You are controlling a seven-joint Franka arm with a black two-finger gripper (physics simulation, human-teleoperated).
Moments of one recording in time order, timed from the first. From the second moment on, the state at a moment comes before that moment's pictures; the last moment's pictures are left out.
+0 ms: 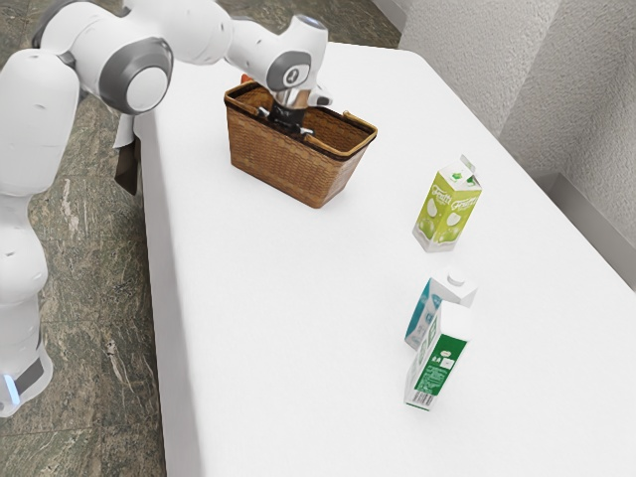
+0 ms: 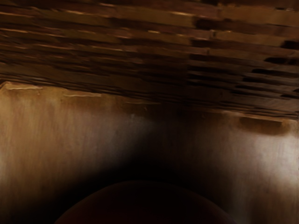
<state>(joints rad) 0.37 0.33 0.24 -1.67 -0.03 1.99 -0.30</state>
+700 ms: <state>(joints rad) 0.31 0.20 0.22 -1.58 0.00 1.96 -0.32</state>
